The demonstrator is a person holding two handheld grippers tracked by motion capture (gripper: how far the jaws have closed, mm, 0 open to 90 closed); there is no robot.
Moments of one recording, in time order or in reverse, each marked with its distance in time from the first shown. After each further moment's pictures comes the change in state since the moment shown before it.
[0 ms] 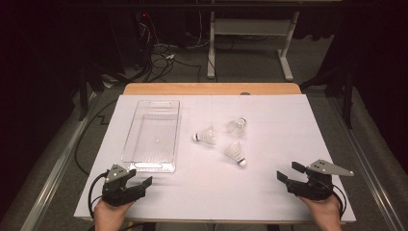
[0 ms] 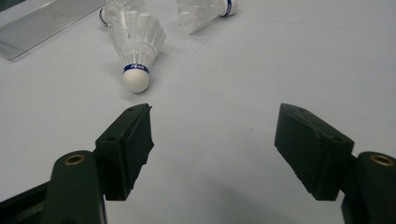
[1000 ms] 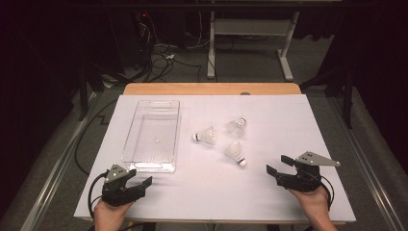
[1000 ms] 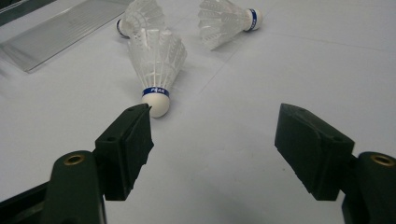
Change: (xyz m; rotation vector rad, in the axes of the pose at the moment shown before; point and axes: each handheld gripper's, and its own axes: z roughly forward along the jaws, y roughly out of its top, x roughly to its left) left arm 0.000 0.000 0.000 -0.004 -0.004 -0.001; right arm 0.012 0.019 0.023 -0.003 0.049 -0.023
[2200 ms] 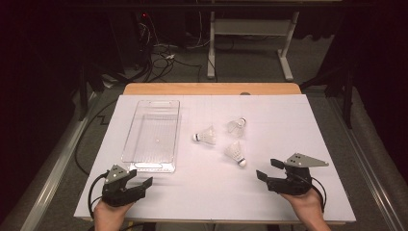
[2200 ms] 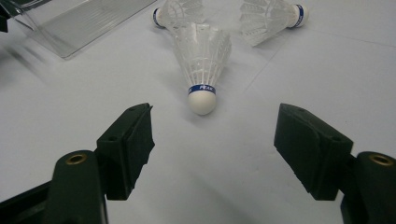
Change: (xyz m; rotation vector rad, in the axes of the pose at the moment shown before) left arm -0.001 -0.001 -0.002 -0.008 -0.012 0.008; right arm 0.031 0.010 0.001 0.051 0.057 -0.045
